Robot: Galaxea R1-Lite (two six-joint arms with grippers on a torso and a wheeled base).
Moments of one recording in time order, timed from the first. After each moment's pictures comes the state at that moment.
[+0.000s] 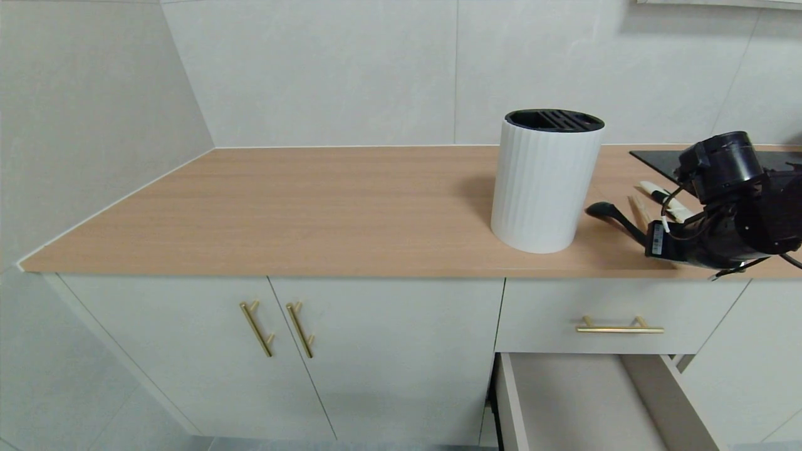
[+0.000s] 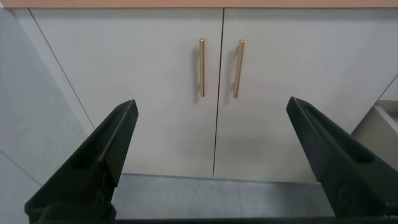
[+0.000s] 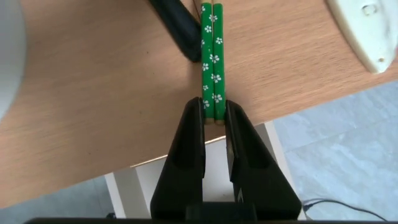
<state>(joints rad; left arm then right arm) 0.00 0.00 0.00 0.00 0.03 0.00 0.17 1.75 -1.27 0.24 -0.39 0.35</state>
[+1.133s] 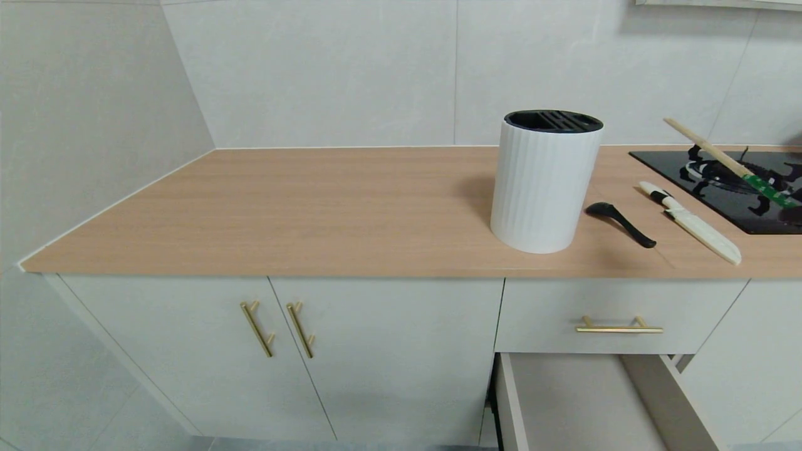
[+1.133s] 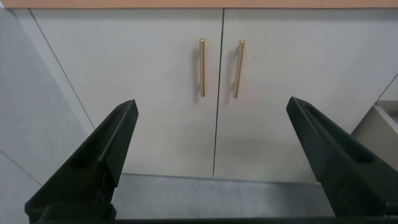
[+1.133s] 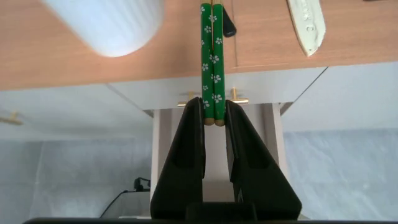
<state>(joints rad) 0.00 0.00 0.00 0.00 0.03 0.00 0.17 1.20 -1.27 0.54 -0.13 0.20</state>
